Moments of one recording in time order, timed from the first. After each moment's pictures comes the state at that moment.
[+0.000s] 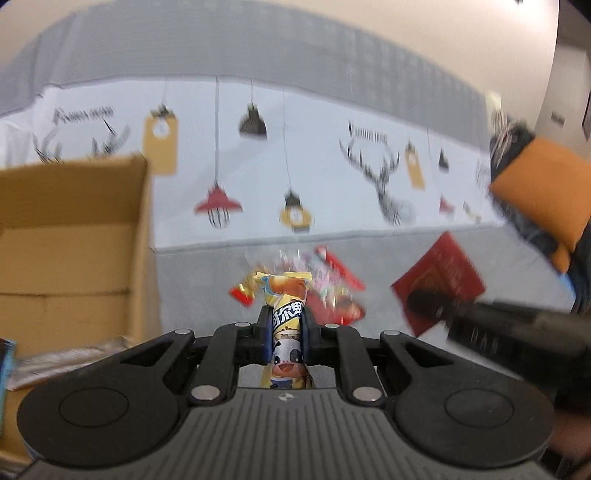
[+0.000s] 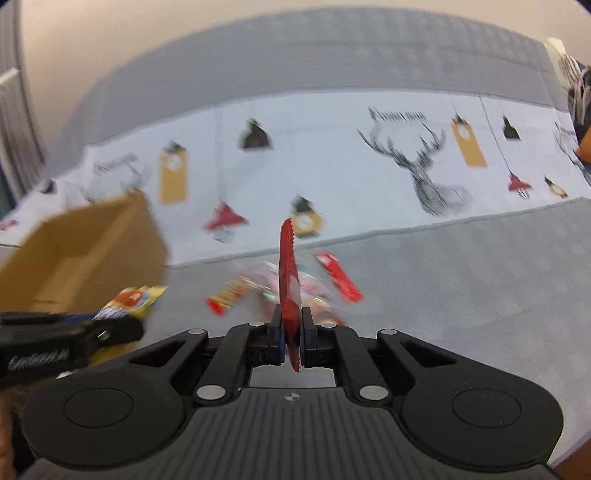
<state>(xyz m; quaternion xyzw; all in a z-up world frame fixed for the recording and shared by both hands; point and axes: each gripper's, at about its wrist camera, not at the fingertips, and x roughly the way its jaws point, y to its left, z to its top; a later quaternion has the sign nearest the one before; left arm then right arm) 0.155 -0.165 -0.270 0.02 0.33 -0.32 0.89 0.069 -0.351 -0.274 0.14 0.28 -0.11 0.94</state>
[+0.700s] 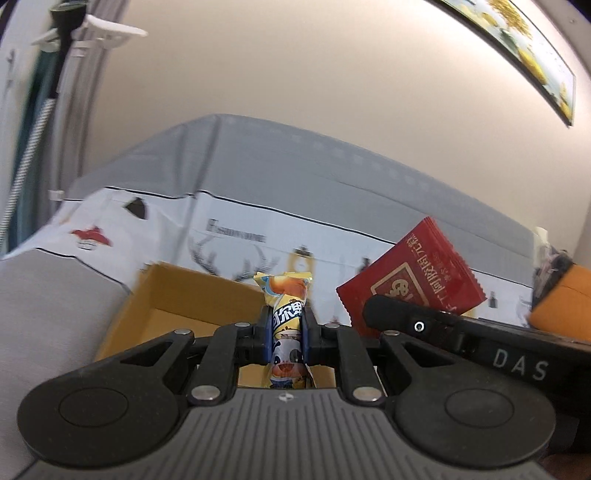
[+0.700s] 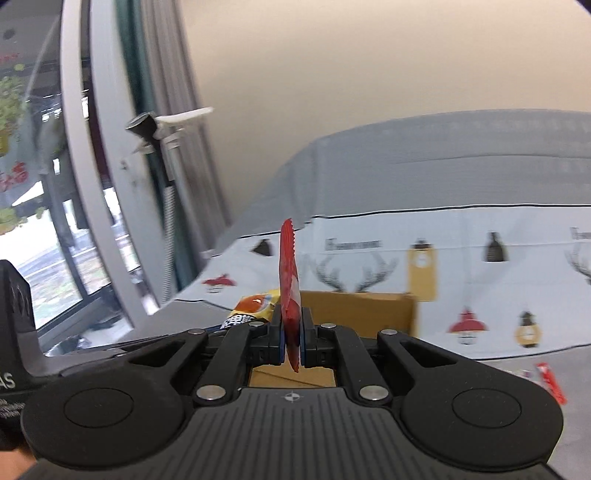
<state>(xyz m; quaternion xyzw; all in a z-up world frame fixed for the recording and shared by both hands) 0.149 0.027 -0.161 -0.09 0.21 -0.20 0.95 0.106 -0.159 -0.126 0.12 0.17 0.12 0.97</state>
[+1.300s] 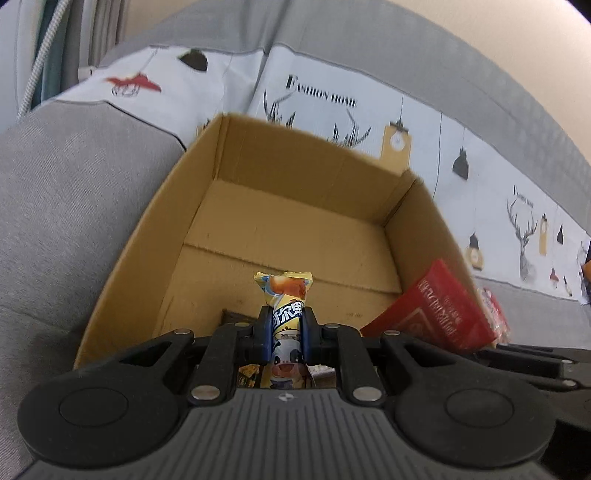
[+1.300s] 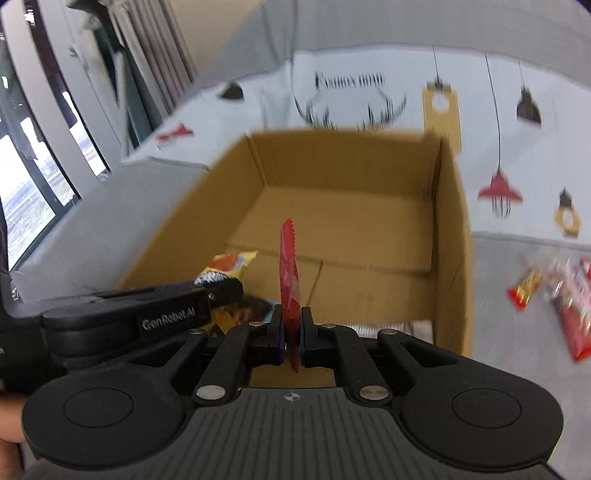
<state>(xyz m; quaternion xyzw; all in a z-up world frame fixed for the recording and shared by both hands) 0.245 0.055 -0.281 -0.06 0.39 -0.15 0.90 0.194 -0.103 -0.247 0.12 0.39 0.09 0.91</state>
